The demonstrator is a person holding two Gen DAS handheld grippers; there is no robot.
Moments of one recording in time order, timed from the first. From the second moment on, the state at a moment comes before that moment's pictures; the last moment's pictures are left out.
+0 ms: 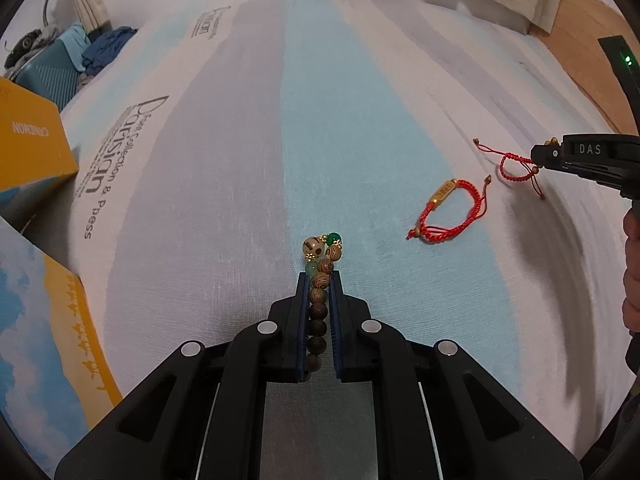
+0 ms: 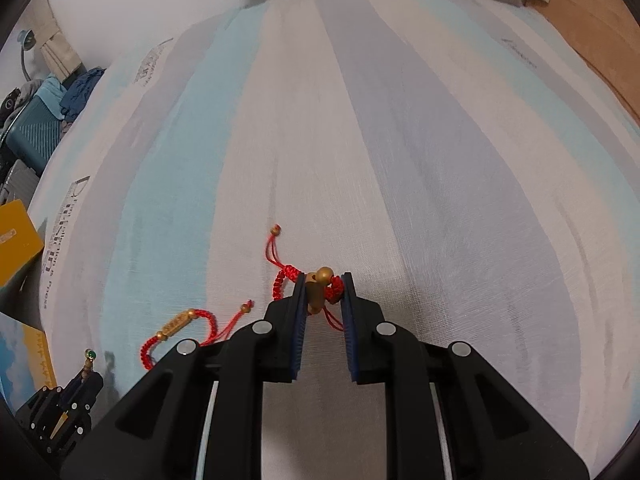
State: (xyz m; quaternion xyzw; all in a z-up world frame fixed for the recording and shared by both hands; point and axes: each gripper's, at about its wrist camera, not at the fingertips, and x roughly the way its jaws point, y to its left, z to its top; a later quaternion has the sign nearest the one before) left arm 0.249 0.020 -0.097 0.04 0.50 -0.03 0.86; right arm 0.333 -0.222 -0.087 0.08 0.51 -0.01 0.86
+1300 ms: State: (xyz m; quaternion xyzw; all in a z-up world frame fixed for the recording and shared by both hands) left arm 0.191 0.047 0.015 0.01 0.44 0.00 0.90; right arm 0.250 -0.151 0.035 0.04 0.41 0.09 0.91
